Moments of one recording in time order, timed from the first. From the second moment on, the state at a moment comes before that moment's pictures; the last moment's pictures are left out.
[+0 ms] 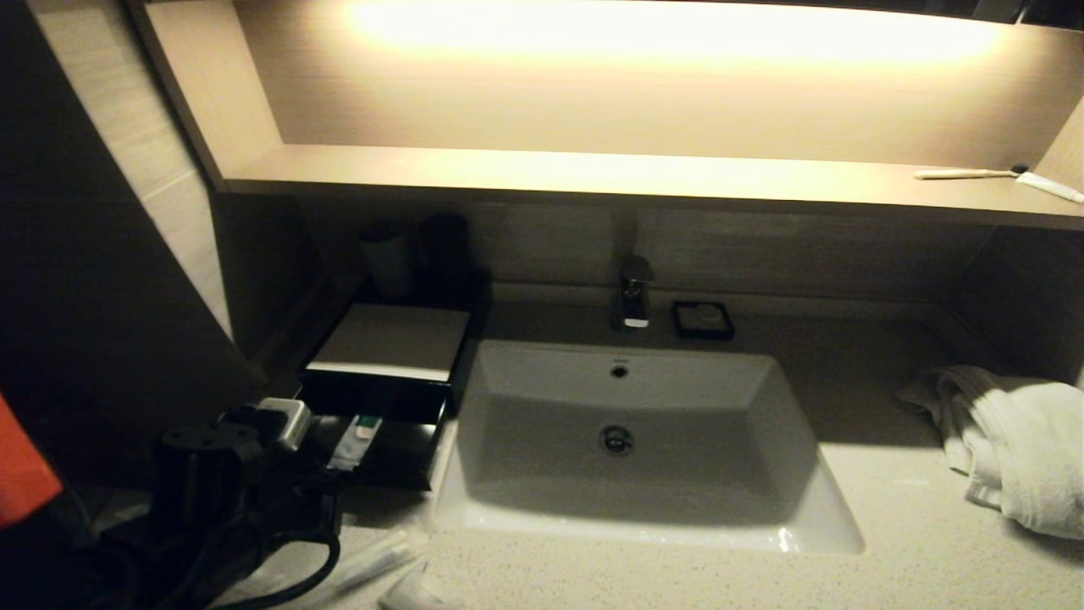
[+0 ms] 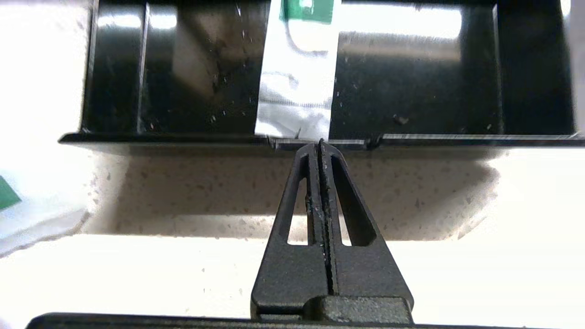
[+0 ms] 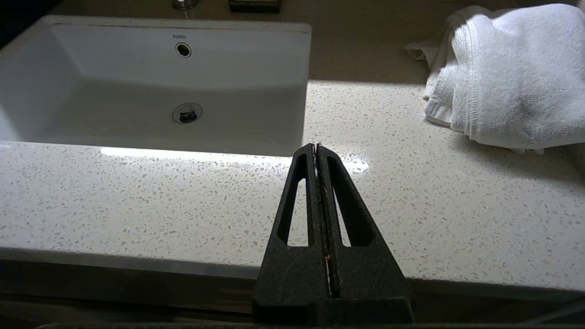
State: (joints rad) left arm -0.27 1.82 -0.21 -1.10 0.13 -0.03; right arm 0.00 0.00 0.00 0.00 0.00 0.00
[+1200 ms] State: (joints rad) left arm -0.27 1.19 -0.42 -0.28 -0.12 0.01; right arm 0.00 0.00 0.00 0.00 0.00 0.00
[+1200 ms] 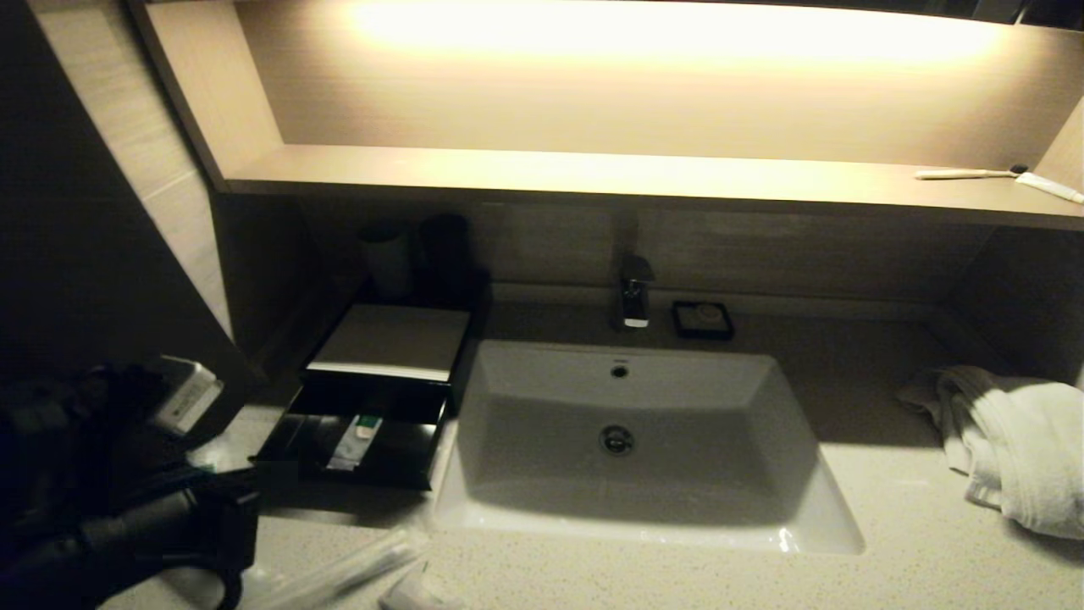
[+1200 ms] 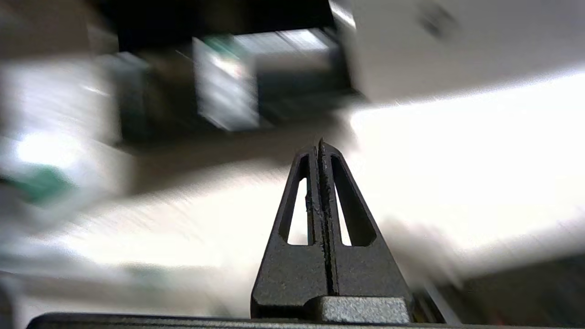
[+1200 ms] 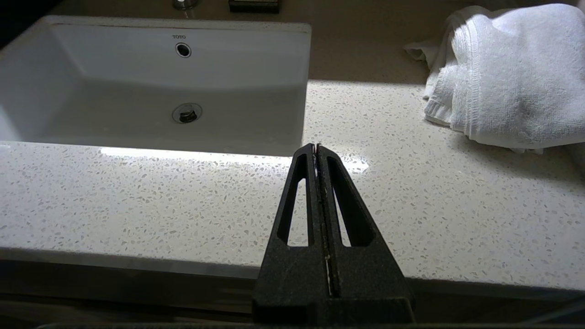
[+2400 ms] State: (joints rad) left arm -0.45 1.15 -0.49 0.15 -0.26 0.11; right arm 0.00 0.00 0.00 0.00 0.00 0.00
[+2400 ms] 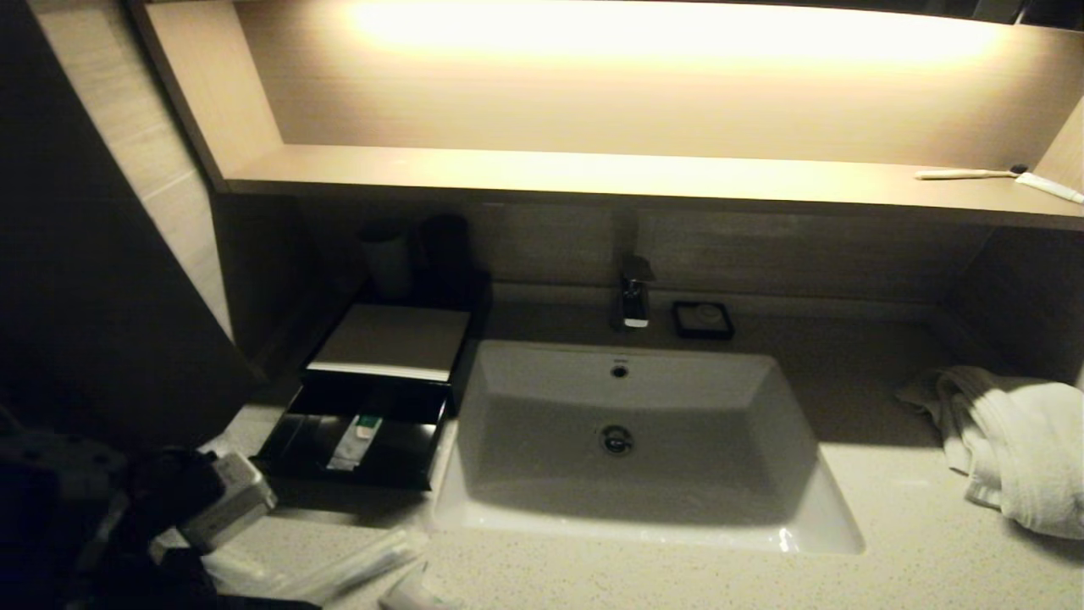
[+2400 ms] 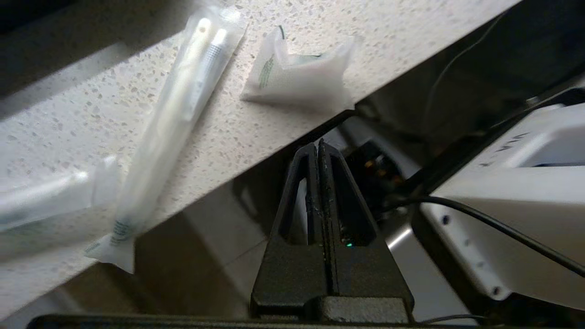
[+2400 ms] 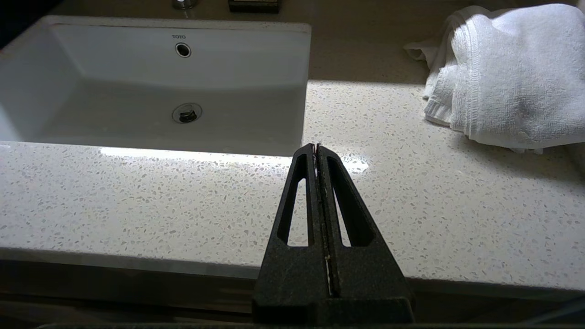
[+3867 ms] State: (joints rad) left arm -0.81 1.68 -1.06 0.62 0.11 0.25; right arm 0.00 0.00 0.00 0.00 0.00 0.00
